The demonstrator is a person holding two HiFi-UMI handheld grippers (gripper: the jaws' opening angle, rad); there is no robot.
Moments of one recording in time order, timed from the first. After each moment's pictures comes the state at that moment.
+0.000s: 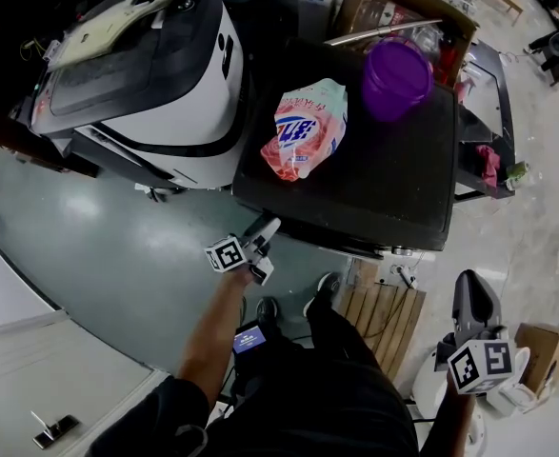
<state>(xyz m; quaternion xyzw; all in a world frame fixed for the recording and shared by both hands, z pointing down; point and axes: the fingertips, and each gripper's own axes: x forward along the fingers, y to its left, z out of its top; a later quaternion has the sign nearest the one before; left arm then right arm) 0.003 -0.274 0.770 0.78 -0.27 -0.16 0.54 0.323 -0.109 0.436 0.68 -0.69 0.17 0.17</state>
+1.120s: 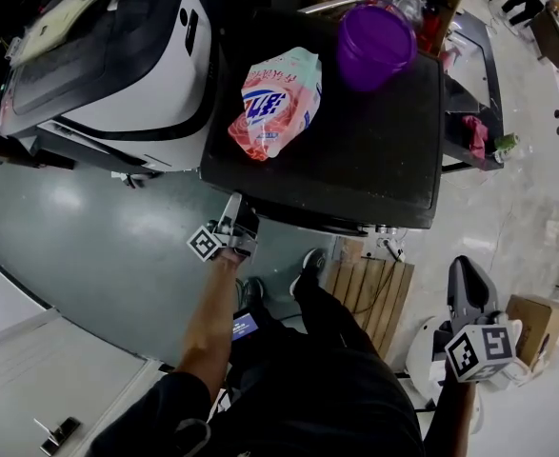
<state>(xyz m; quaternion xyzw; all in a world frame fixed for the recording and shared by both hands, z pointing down) -0.010 -0.296 0.770 0.68 -0.24 -0.38 0.57 0.349 -0.099 0.465 0.68 -0.67 0.21 0.21</state>
